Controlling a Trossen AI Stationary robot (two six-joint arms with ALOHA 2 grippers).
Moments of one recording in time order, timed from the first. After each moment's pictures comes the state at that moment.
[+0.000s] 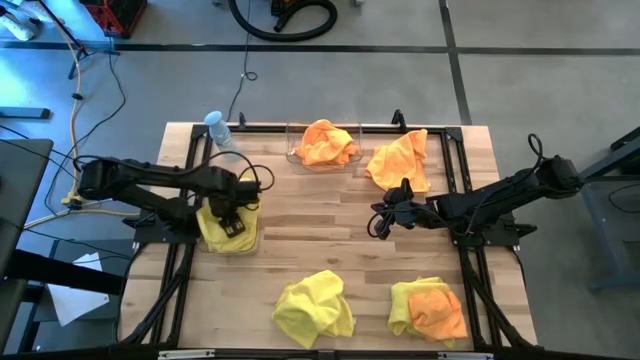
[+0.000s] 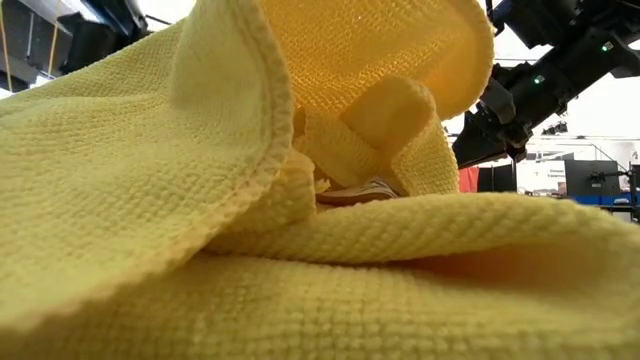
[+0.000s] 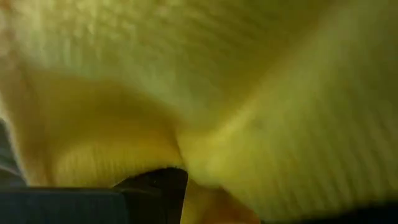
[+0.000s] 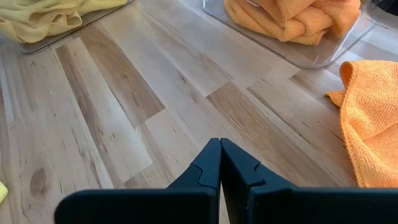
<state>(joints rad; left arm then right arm) 0.15 1.25 0.68 -1.12 0.04 -0.45 0.16 1.20 0.46 0.02 0.50 0.60</state>
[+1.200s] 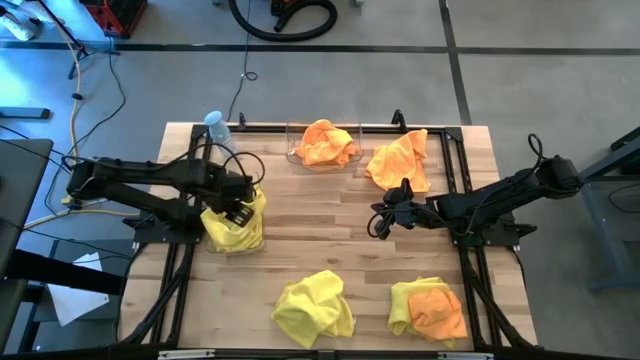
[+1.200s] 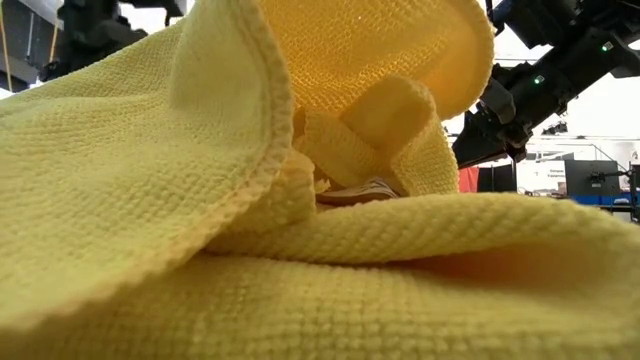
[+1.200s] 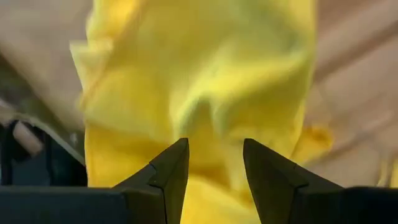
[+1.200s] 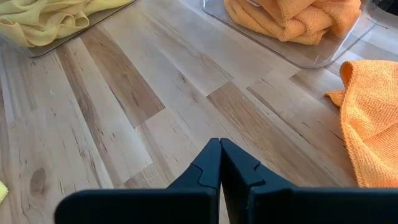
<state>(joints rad) 0.03 1.13 0.93 -1.26 -0.06 -0.96 0.16 1.20 0.46 0.02 0.50 0.60</state>
